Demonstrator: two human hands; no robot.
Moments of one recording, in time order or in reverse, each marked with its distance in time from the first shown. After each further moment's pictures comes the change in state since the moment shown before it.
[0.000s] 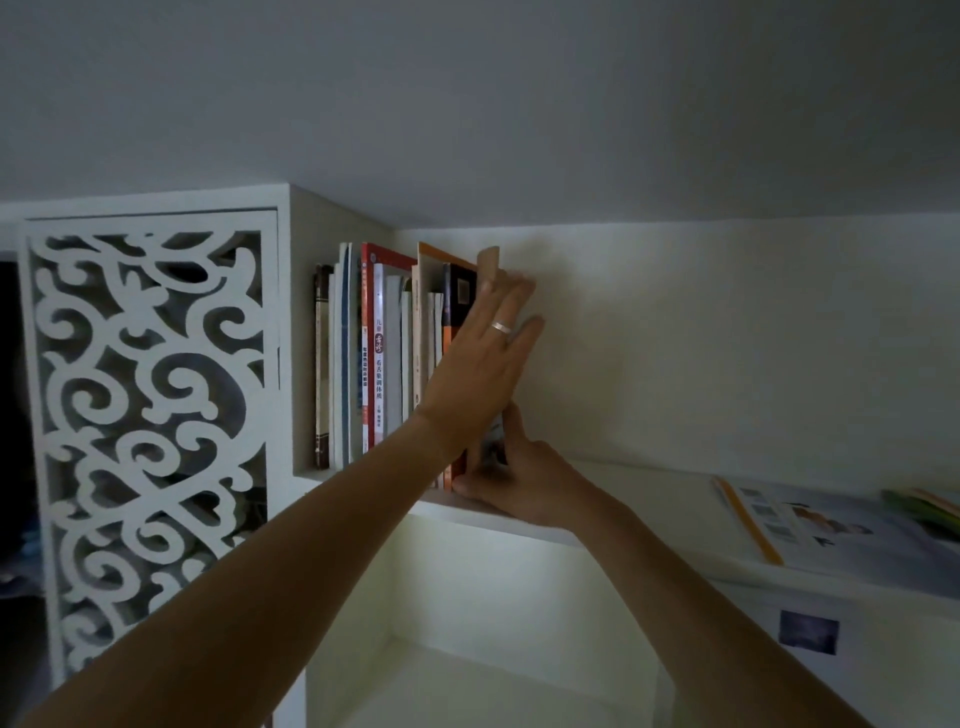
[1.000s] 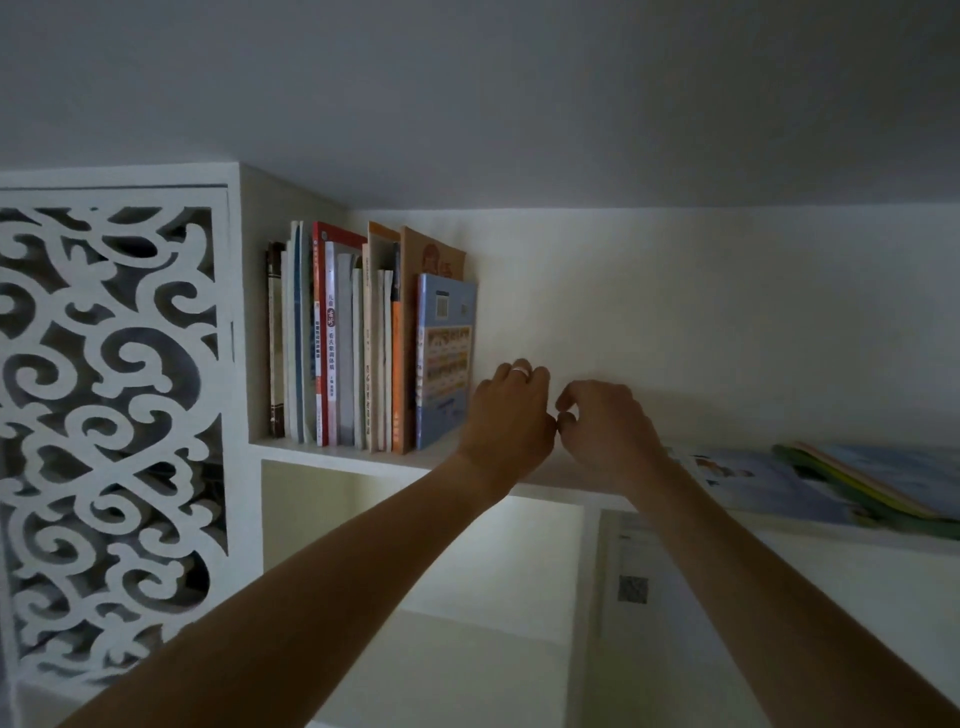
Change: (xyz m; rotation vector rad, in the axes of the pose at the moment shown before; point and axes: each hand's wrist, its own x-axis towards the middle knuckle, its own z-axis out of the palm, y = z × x) left_hand -0.004 0.131 -0.018 -0.302 -0.409 -0.350; right_hand -0.082 0.026 -0.084 -0.434 0.451 0.284
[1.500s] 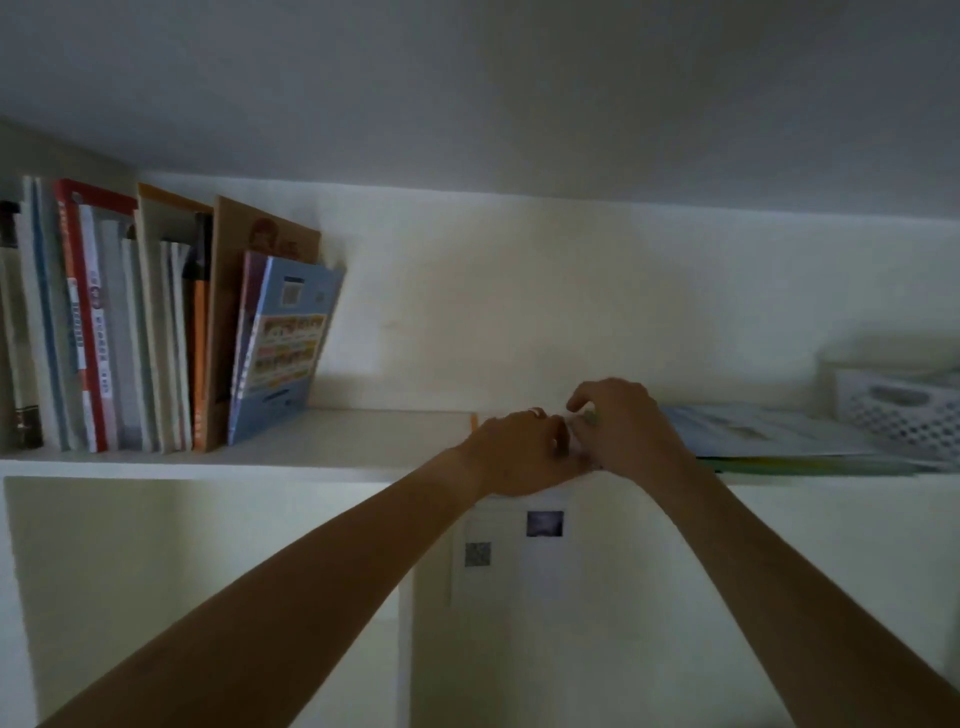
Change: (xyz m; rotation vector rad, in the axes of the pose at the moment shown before) left_hand 0.019 0.160 0.050 -0.341 -0.587 0.271; right_hand -0.054 0.160 -0.103 -0.203 -0.014 0.108
